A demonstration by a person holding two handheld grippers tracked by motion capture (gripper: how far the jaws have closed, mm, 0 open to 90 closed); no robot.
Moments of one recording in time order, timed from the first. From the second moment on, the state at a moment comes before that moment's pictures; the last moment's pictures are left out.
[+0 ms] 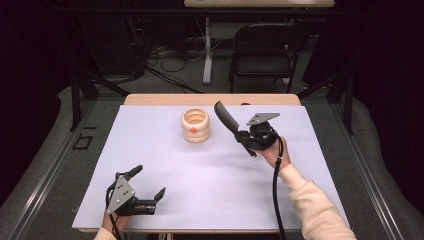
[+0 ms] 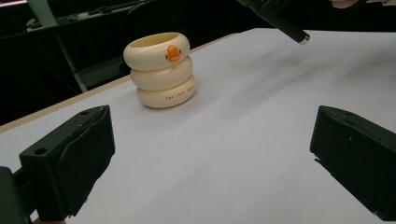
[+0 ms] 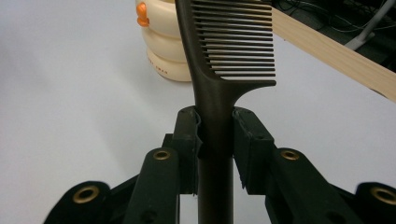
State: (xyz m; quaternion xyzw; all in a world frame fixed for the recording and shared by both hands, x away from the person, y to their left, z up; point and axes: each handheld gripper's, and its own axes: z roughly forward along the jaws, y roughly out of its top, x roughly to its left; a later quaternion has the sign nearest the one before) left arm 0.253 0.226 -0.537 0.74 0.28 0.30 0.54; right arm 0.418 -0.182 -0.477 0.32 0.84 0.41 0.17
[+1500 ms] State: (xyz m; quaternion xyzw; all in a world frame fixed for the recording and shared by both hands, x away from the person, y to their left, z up) left arm 0.253 0.227 -0.536 0.74 0.28 0.31 0.54; right arm 0.434 -0.158 -0.466 0.31 0.83 0.45 0.16
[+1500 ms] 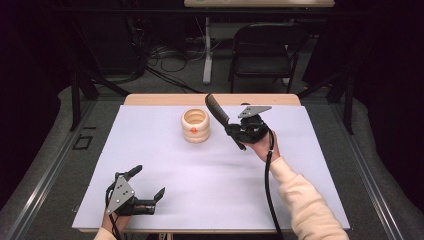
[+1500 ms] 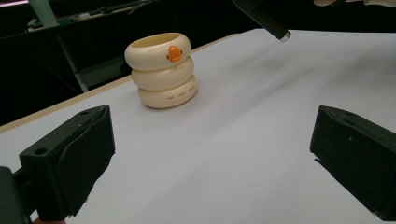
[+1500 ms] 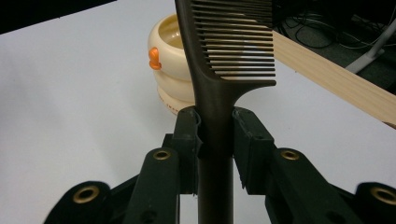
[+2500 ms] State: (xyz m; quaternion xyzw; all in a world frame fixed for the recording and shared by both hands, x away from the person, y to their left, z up) left arm 0.253 0.227 -0.536 0.73 0.28 0.31 0.54; right arm 0.442 -0.146 -0.459 0.31 0.81 0.46 0.17
